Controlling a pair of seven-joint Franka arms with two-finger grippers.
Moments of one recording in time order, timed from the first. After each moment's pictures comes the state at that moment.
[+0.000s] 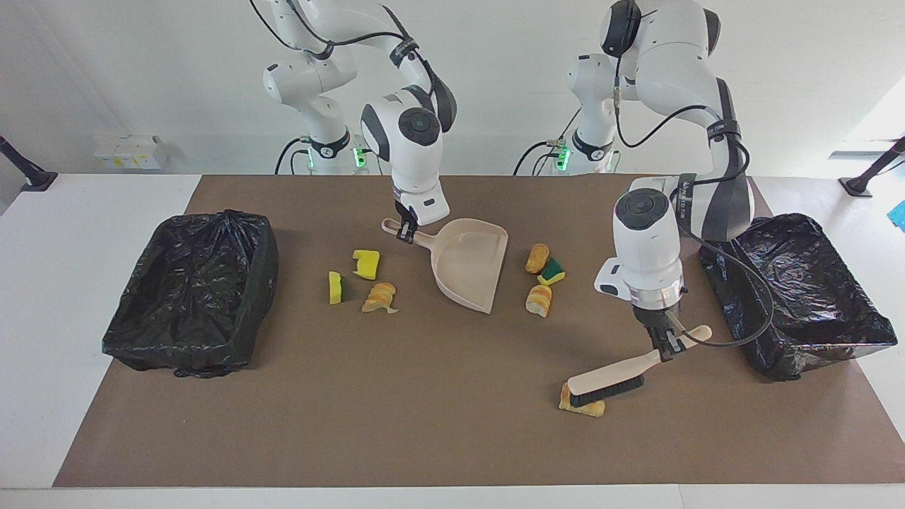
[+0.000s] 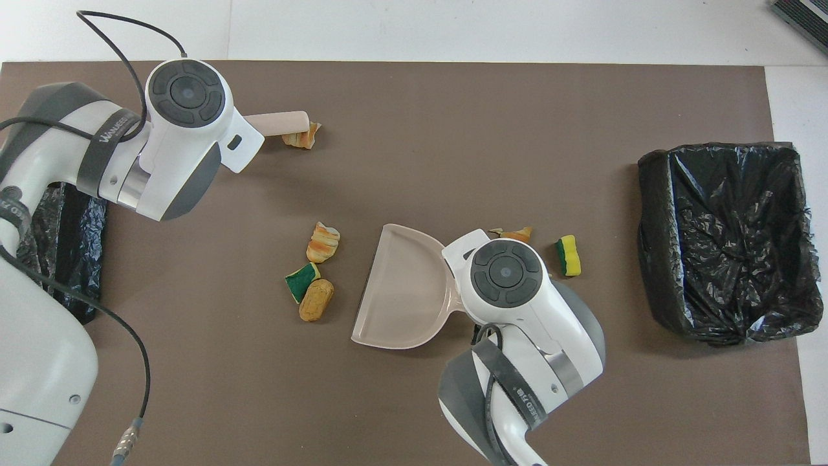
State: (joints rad) left arm -0.22 0.47 -0.06 -1.50 0.53 2.10 0.94; right arm 0.59 0.10 -0.04 -2.07 -0.04 2.02 -0.71
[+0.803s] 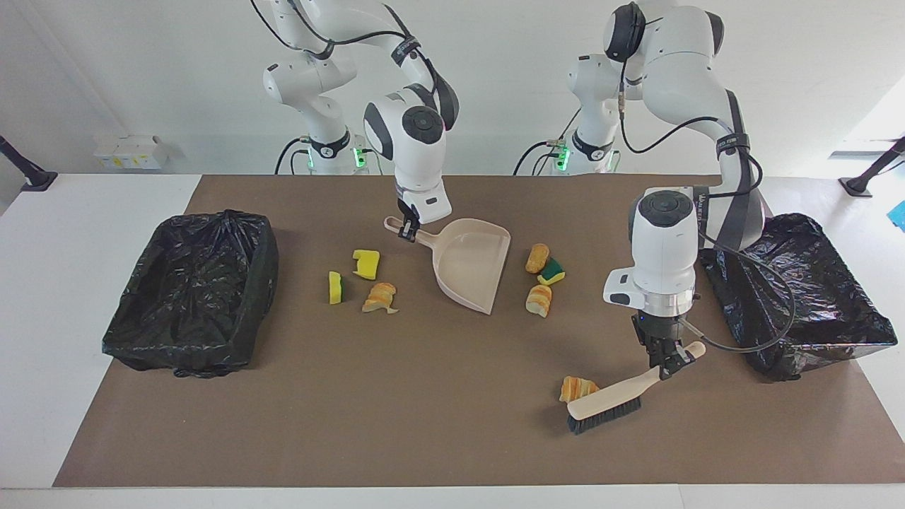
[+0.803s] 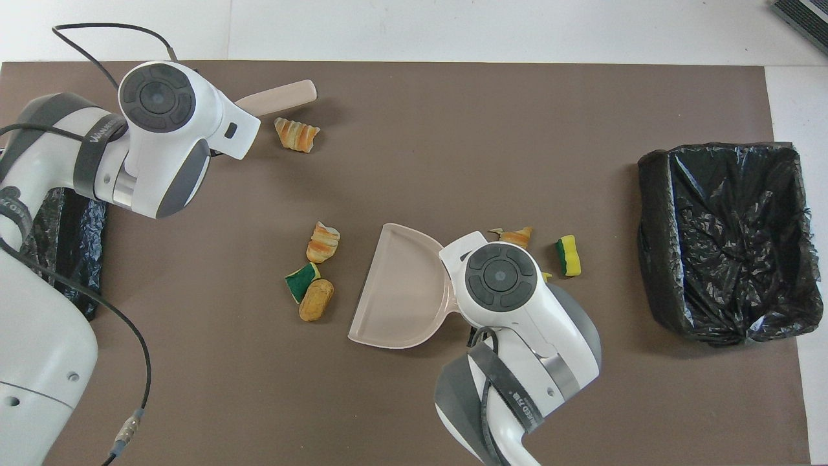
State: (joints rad) left arm -0.19 0.52 -0.05 -1.52 0.43 2.30 0.84; right arm 0.59 0.10 -0.03 -2.07 -0.05 2.01 -0.68
